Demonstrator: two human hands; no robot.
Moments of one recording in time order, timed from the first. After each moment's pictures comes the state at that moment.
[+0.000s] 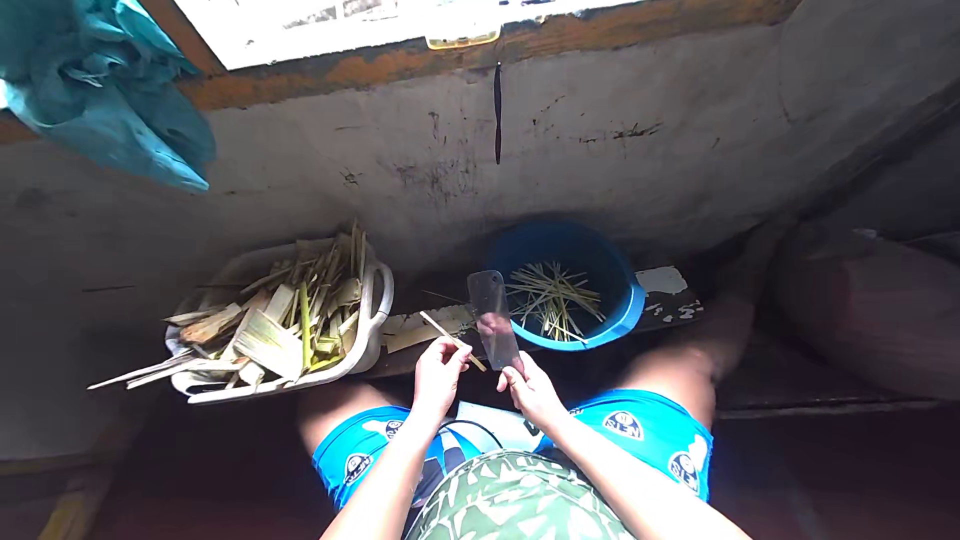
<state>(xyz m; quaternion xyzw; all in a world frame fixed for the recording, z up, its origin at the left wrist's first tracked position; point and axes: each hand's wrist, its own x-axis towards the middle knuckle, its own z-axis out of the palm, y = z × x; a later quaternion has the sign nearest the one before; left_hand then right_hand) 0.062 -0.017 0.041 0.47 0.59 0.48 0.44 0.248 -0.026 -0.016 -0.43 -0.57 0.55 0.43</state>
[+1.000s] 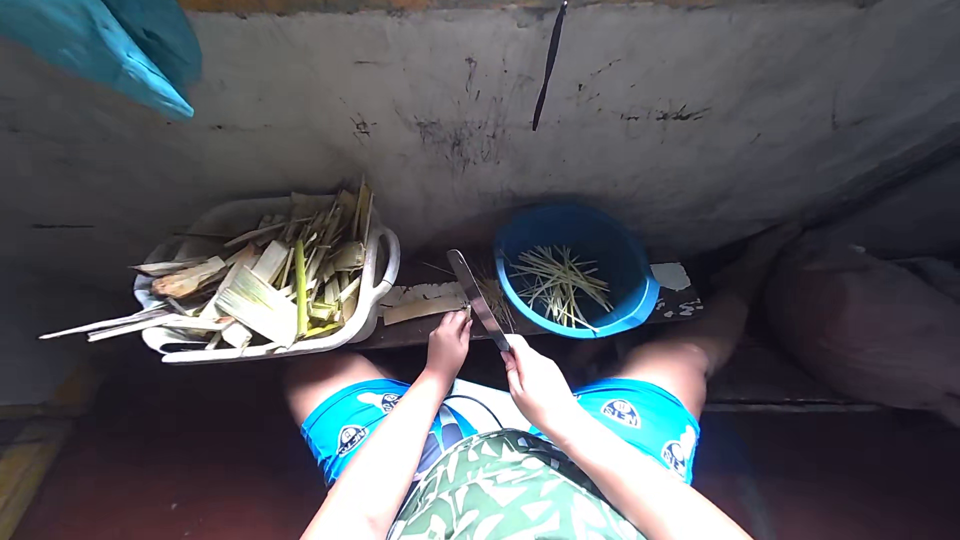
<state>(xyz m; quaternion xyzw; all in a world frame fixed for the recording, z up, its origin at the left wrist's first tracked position) 0.053 0.017 -0.047 0.67 0.63 0.33 0.18 0.226 -0.040 0.053 -0.53 -0.78 0.23 0.24</state>
